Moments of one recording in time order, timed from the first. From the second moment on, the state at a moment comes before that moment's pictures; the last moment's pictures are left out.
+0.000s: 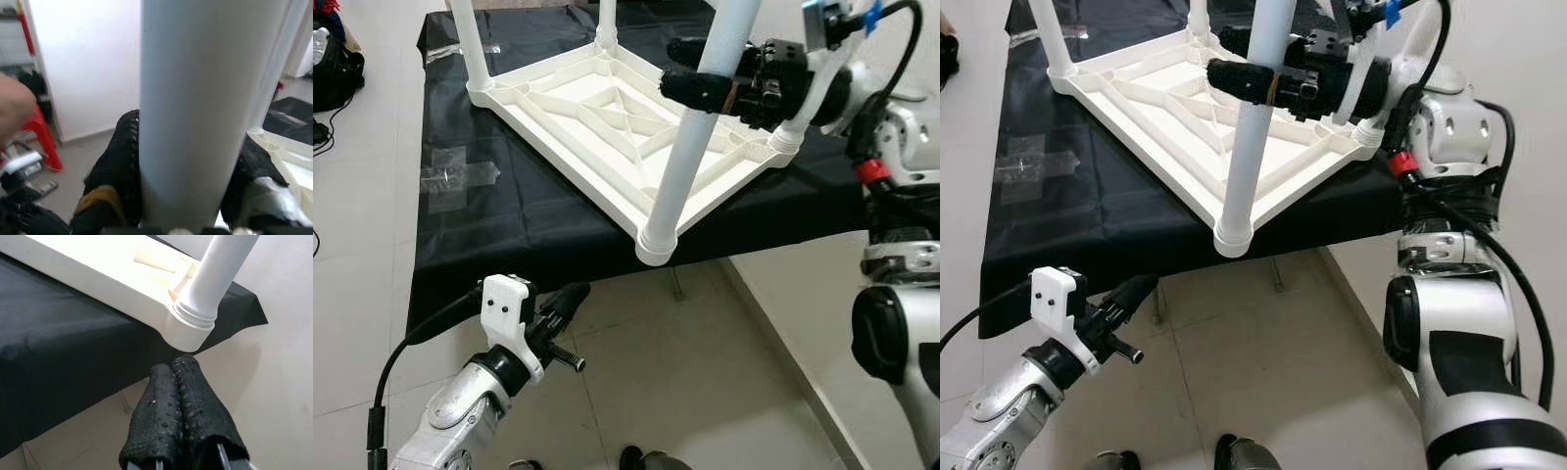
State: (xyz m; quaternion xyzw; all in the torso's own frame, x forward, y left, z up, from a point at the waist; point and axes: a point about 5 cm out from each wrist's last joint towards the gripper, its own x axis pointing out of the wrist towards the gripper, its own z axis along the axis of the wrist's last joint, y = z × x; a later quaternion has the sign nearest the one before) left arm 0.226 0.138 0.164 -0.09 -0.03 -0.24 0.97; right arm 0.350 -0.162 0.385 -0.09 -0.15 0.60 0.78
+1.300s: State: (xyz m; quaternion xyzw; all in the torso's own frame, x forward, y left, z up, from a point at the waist) left arm 0.230 0.141 0.164 -0.09 -0.04 -0.23 0.97; right arm 0.354 -0.113 0.286 0.05 -0.07 0.23 0.97
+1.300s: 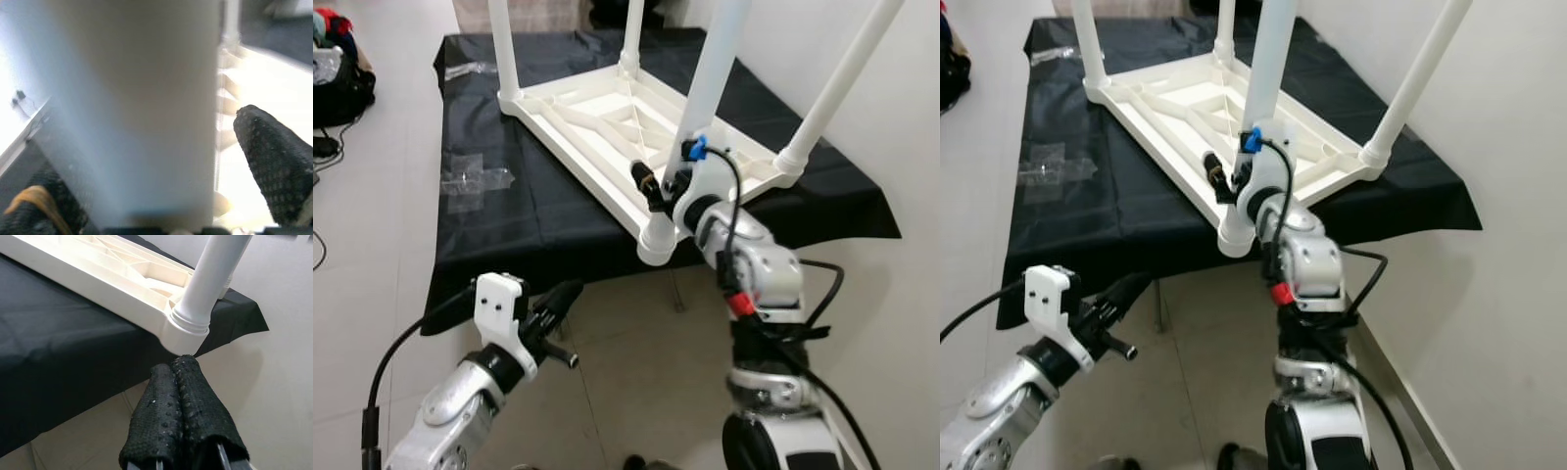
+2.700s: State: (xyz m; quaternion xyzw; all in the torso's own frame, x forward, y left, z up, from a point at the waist) left arm 0.226 0.141 0.165 -0.09 -0.03 -0.24 0.97; right arm 0.339 -0.096 0.273 0.02 -0.08 0.16 0.98
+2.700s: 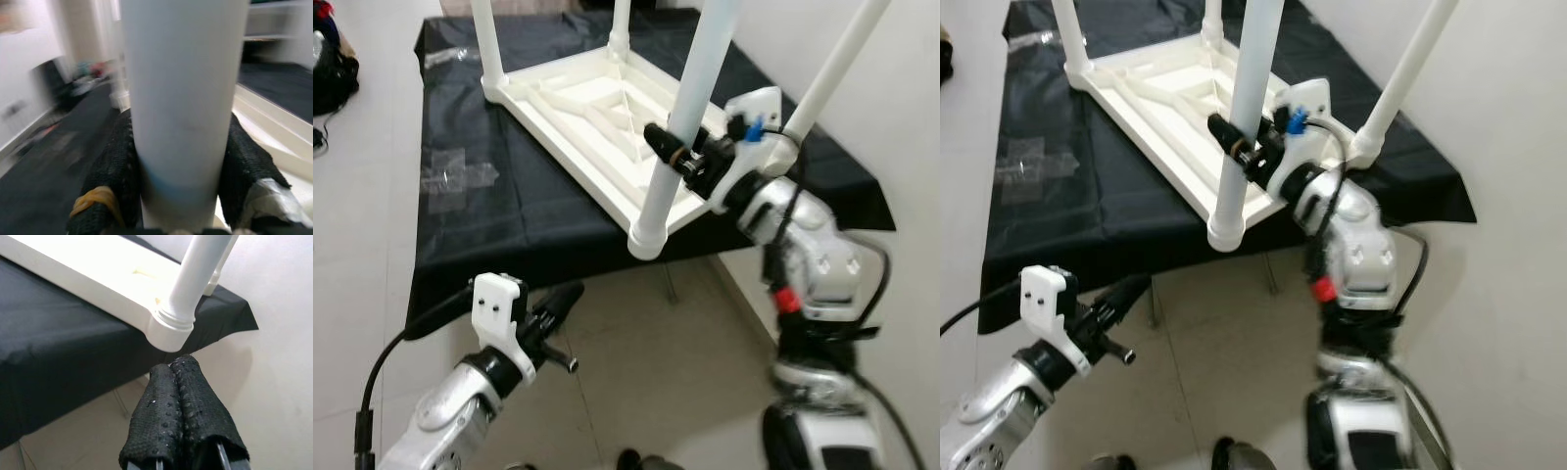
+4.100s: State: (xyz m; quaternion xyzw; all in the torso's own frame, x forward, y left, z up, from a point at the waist) left arm 0.216 0.145 0.167 -0.08 -0.02 -0.23 0.97; right arm 0.367 -0.160 0.330 -0.05 -0.11 0.58 0.81
